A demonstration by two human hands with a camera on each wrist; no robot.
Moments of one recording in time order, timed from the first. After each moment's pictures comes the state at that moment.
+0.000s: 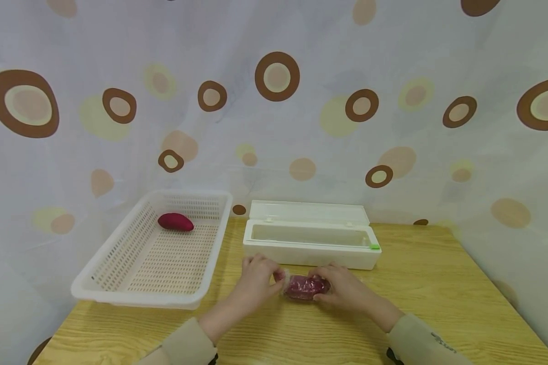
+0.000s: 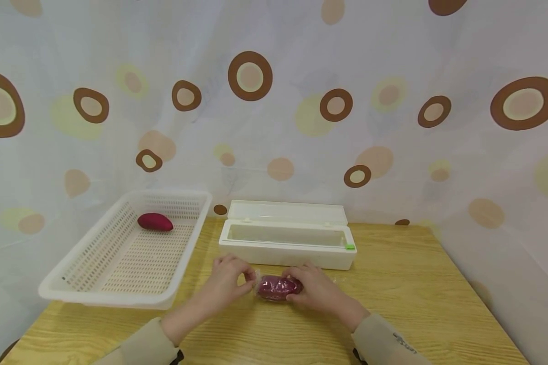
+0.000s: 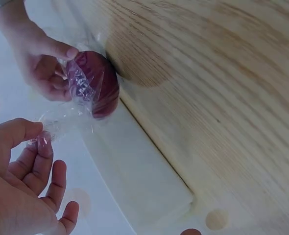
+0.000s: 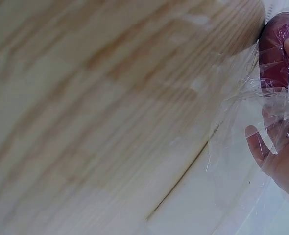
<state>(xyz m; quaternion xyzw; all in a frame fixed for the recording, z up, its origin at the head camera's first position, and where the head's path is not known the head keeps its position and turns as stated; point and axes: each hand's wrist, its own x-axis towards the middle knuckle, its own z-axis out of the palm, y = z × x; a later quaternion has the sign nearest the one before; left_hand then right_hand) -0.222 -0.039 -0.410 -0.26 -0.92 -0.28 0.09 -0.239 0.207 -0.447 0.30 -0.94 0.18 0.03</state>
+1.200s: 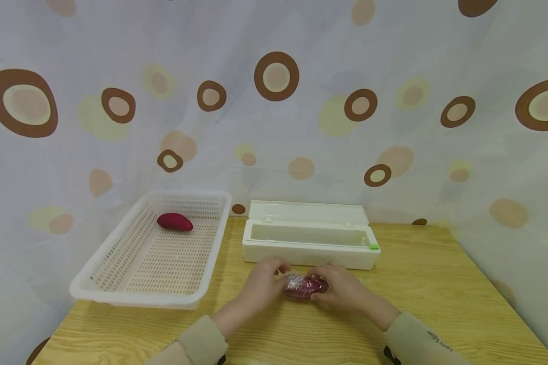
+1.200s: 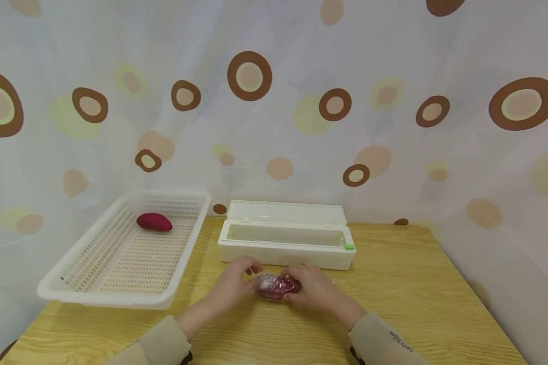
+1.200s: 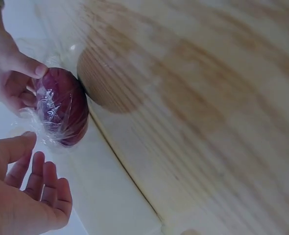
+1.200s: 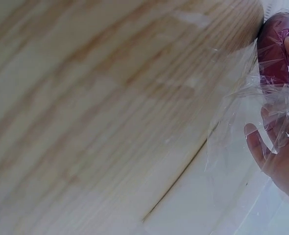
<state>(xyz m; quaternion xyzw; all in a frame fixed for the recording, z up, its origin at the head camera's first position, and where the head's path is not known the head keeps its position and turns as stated) -0.237 -0.025 -0.441 -0.25 -0.89 -0.37 0.07 -0.241 0.203 -0.450 0.30 -0.94 0.18 0.03</state>
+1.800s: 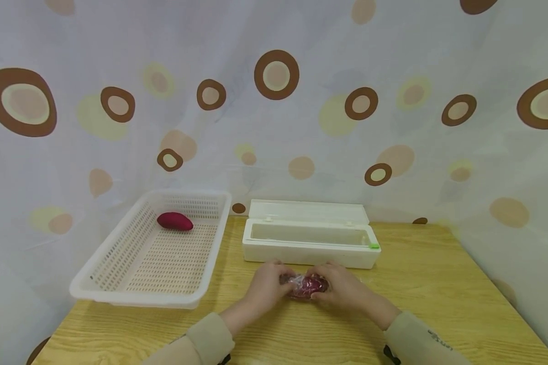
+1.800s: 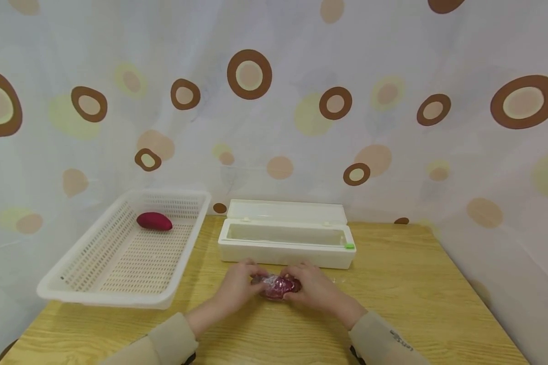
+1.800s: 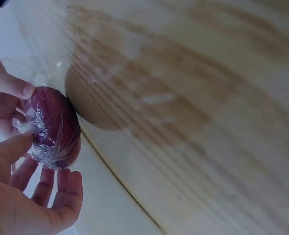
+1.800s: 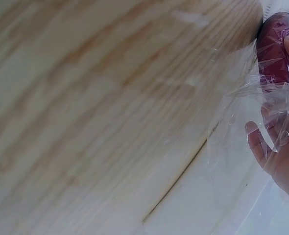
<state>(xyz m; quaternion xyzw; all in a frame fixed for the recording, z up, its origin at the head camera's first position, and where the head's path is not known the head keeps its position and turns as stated) -0.236 -0.015 -0.445 -0.23 -0.90 -0.35 0.07 -0.242 0.204 -0.451 0.30 -0.94 0.19 0.03</state>
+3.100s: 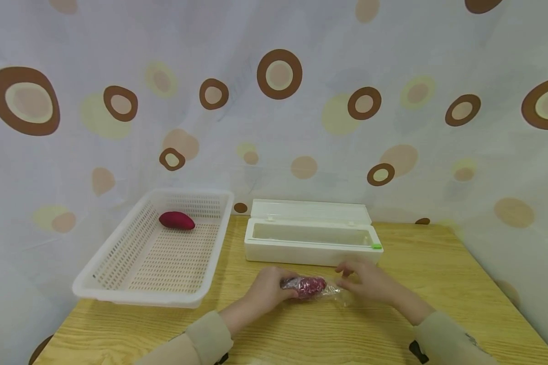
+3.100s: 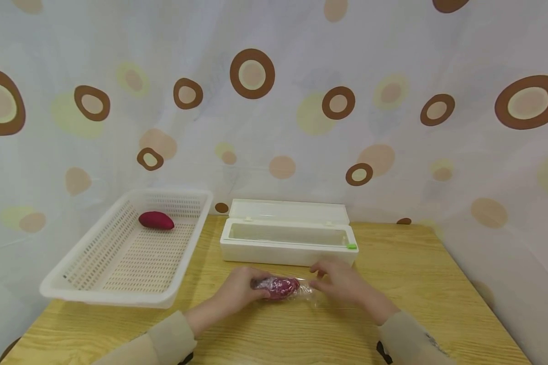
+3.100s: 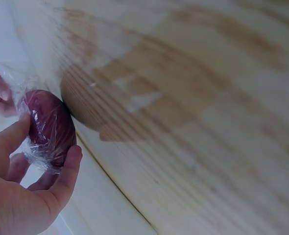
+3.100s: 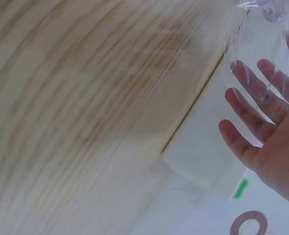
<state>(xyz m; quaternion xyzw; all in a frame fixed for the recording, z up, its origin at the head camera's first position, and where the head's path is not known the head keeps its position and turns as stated) -0.242 -0.020 -0.453 -0.27 -0.90 -0.35 0.00 -0.243 0.253 -0.430 0.29 -0.94 0.21 0.01</state>
